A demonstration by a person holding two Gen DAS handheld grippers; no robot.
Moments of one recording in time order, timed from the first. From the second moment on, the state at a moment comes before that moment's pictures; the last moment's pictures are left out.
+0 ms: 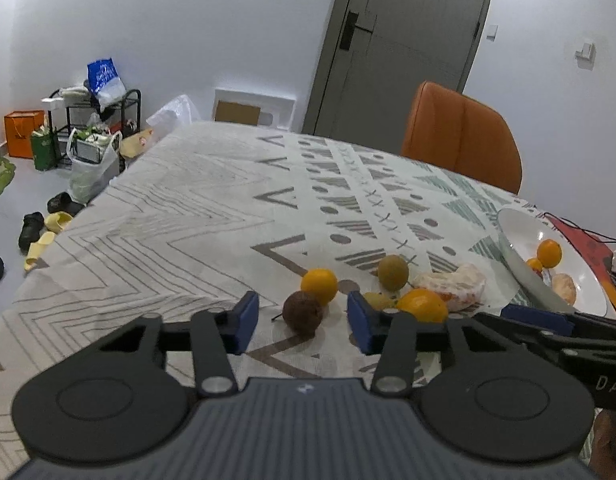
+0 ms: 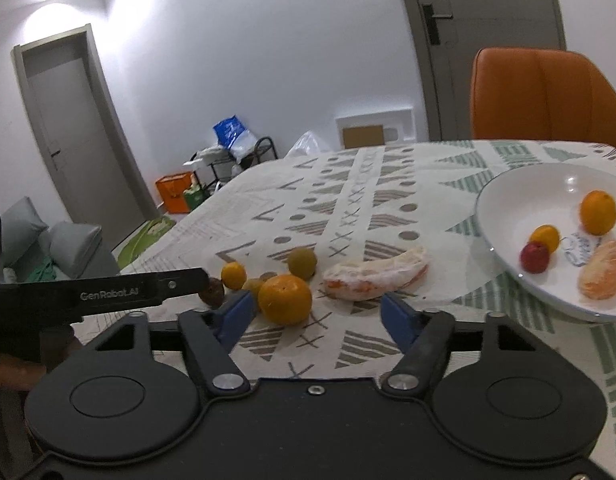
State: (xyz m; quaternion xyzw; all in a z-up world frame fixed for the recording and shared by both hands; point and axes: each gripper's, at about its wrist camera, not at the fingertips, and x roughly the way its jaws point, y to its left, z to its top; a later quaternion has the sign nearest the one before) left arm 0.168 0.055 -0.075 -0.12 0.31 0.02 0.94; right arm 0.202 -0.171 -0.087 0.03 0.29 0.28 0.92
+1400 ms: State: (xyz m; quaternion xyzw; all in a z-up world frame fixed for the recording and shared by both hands) left arm 0.159 0.048 -0.057 -0.12 0.29 0.00 0.95; right arm 0.209 -0.161 -0.092 0.03 0.29 0.28 0.91
